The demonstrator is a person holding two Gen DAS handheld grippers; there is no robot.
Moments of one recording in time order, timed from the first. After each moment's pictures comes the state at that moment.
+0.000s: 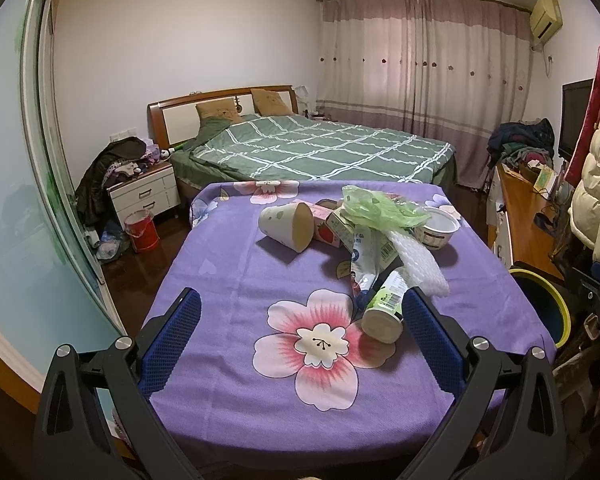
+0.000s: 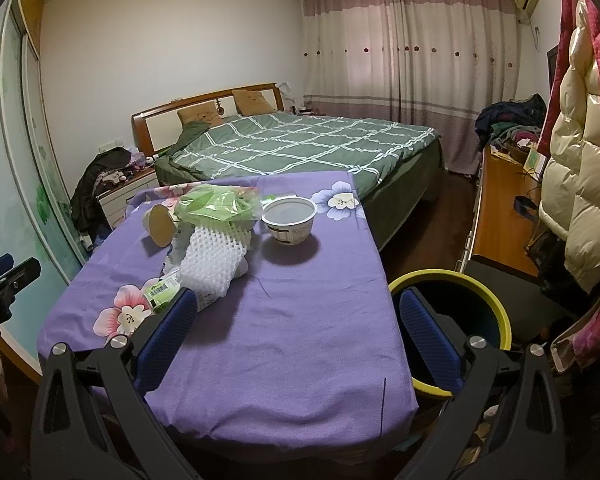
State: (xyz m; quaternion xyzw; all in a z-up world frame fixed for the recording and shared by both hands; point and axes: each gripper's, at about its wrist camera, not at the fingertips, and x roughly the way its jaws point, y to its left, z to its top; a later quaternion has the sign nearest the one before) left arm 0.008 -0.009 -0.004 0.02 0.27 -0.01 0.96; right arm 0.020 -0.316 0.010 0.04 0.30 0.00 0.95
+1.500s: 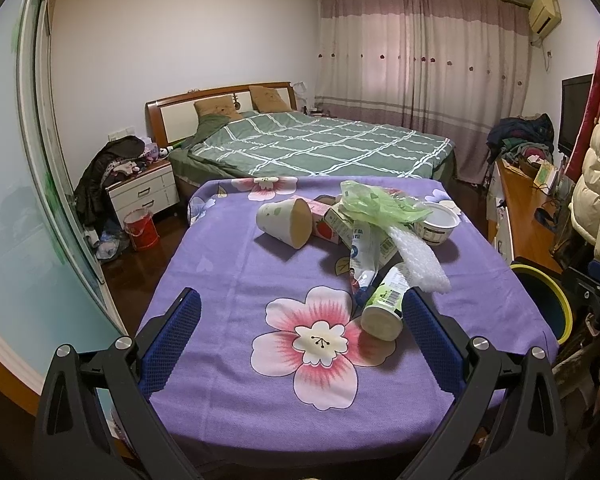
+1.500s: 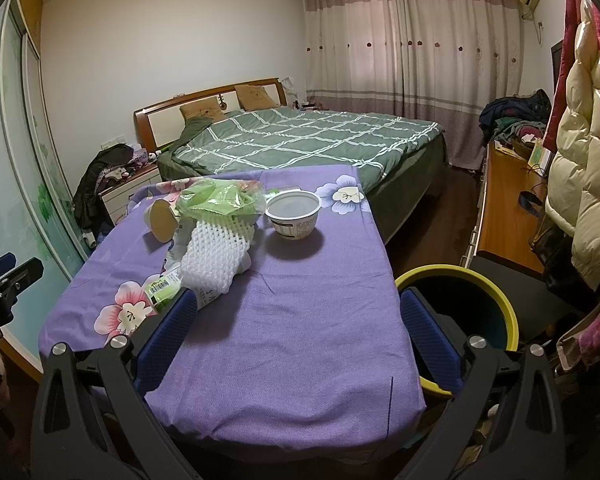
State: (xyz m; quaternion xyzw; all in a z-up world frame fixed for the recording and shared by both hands) left arm 0.011 -0.012 -0.012 0.02 0.28 -0.01 0.96; right arm 0.026 -0.311 0.005 0.05 0.30 0.01 0.95
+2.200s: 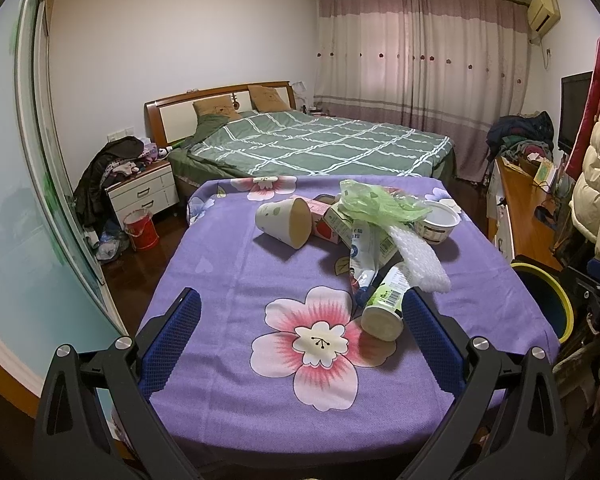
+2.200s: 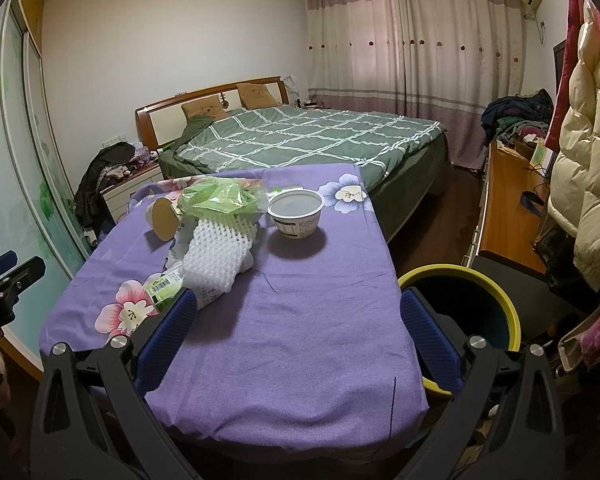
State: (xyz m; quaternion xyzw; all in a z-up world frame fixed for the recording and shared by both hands) left arm 0.014 -0.012 -0.012 0.02 0.28 -0.01 0.96; right arm 0.026 -0.308 0.003 0.05 0.30 0.01 0.95
